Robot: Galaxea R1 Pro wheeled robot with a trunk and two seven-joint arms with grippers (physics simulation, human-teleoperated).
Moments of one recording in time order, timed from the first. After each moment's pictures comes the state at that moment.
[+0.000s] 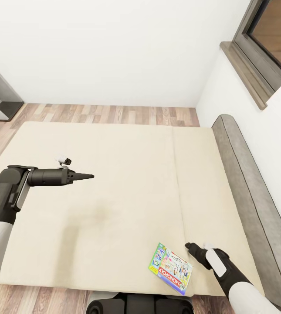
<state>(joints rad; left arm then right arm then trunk) -0.95 0.35 0.02 -1.12 0.08 1.01 -1.57 -0.61 -0.05 -0.12 -0.50 -0.64 0.39 -0.16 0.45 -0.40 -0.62</state>
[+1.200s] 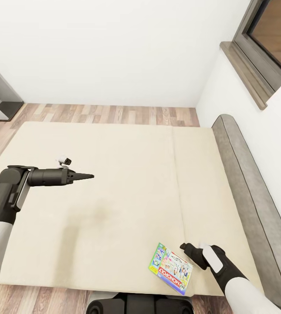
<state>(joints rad) -0.95 0.35 0.02 -1.12 0.08 1.01 -1.57 -0.64 -0.03 -0.12 -0.48 -0.65 0.49 -0.16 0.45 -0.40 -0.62</state>
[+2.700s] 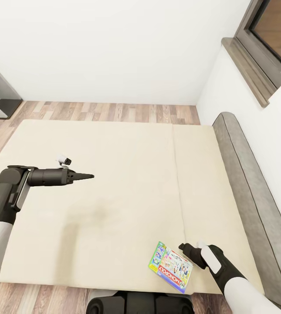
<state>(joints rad) -0.95 0.35 0.03 -1.12 0.08 1.01 -1.57 -0.64 -0.03 -0.07 -0.48 -0.64 0.48 -0.16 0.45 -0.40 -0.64</state>
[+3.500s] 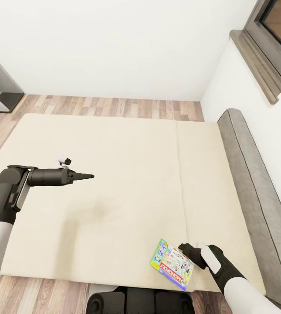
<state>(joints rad) -0.95 0.35 0.02 -1.12 0.08 1.01 -1.57 -0.64 -0.03 -0.06 -0.48 -0.65 0.49 -0.16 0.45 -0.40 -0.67</state>
